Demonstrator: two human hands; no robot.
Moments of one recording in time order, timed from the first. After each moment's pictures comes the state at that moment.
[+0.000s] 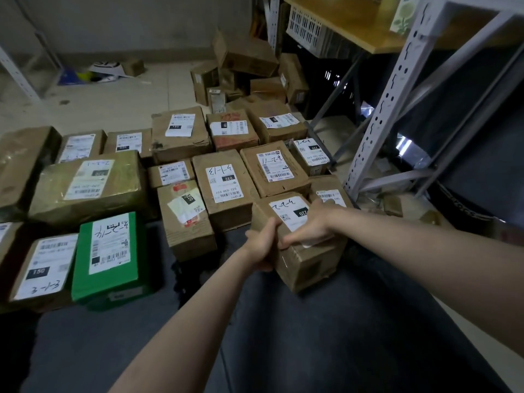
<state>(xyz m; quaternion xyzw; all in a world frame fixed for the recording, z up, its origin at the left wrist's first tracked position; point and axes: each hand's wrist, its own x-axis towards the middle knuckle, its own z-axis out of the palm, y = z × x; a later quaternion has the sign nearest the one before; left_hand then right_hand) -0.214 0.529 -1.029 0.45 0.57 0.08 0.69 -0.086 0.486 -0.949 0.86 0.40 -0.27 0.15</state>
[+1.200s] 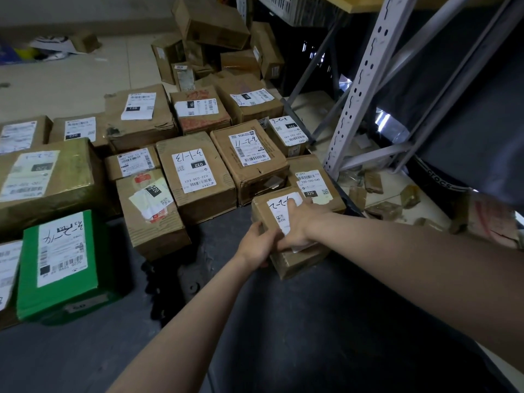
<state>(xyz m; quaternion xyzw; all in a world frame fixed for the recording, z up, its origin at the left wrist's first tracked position) -0.191 0.508 -1.065 0.57 0.49 0.06 0.66 -0.063 0.476 -1.014 0.83 0.47 -0.23 0.20</state>
